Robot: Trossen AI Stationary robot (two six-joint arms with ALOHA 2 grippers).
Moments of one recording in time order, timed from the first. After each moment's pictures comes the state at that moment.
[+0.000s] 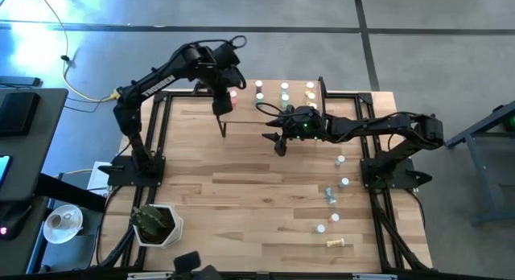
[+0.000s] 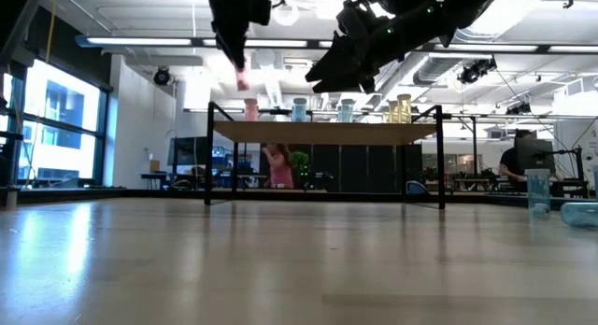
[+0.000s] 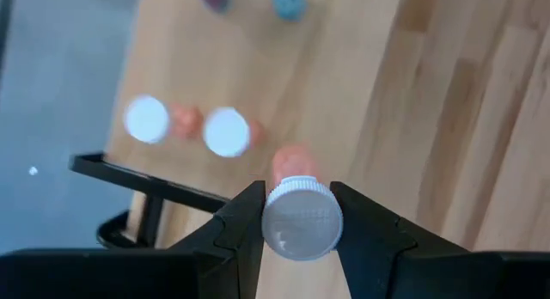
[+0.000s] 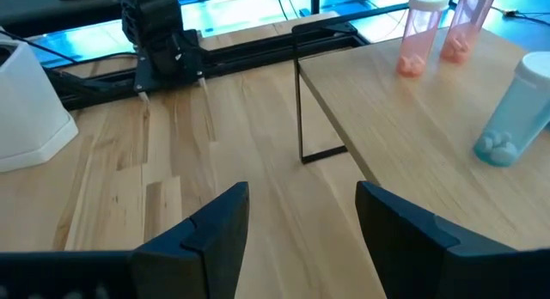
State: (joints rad) left arm 0.66 1.80 2.04 -1.49 -0.01 0.32; right arm -0.21 1.49 0.93 0.15 0.02 0.10
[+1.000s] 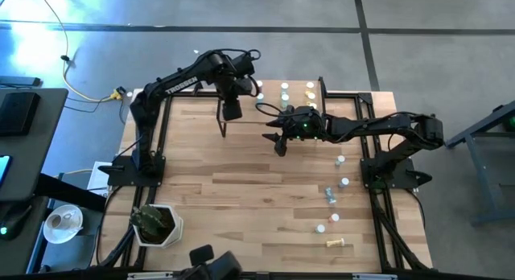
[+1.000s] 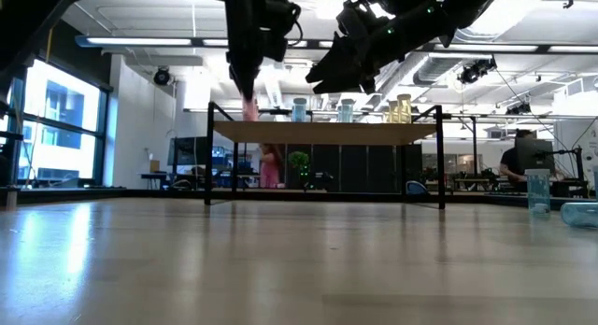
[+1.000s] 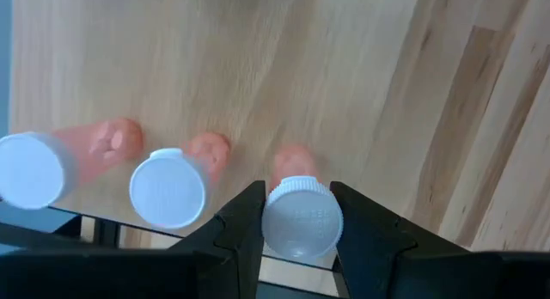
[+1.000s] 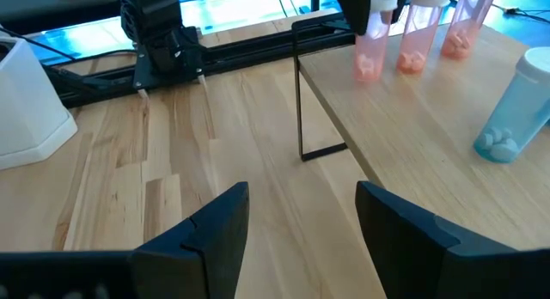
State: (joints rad) left arm 0.66 1.96 2.04 -1.49 0.02 0.32; right arm -0.21 1.49 0.93 0.15 0.02 0.10
